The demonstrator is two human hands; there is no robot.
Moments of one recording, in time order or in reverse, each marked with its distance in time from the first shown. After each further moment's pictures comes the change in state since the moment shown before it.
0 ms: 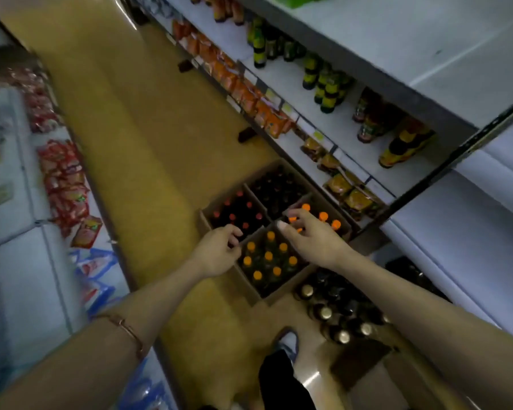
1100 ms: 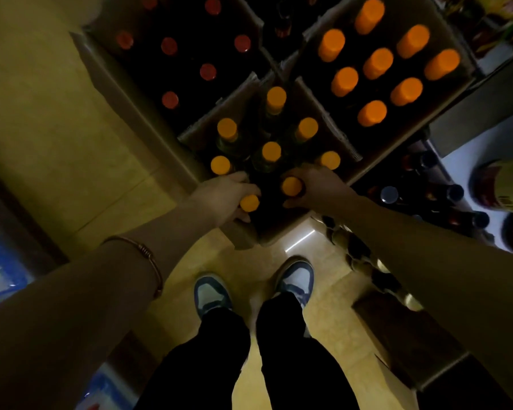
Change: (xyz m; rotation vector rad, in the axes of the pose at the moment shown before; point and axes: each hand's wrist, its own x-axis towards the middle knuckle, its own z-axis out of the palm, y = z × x) left_hand 0.314 -0.246 0.287 0.368 -0.373 0.200; right_hand 0.302 0.377 0.217 -0.410 -0.261 0.161
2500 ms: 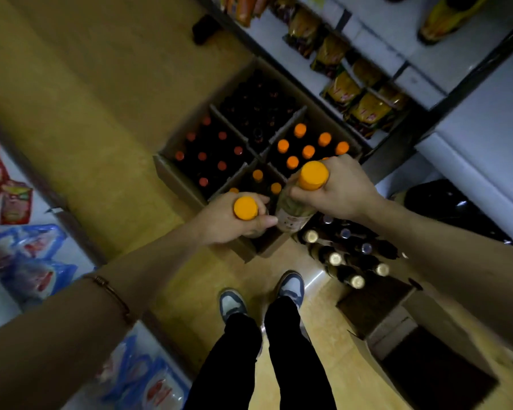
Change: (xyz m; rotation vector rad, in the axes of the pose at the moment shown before) left_hand -0.212 0.154 -0.187 -0.711 0.119 0.134; right_hand -0.260 -0.118 -0.203 0.169 0.490 -0.205
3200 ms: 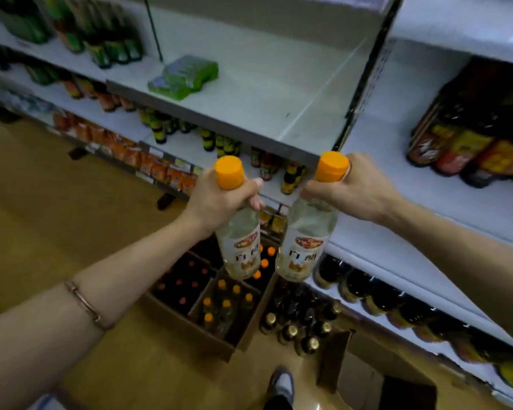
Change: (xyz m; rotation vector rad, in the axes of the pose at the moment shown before) left_hand -0.187 0.332 -0.024 -0.066 0.208 0.834; right_hand -0.235 -0.236 -0.260 0.050 0.641 0.098
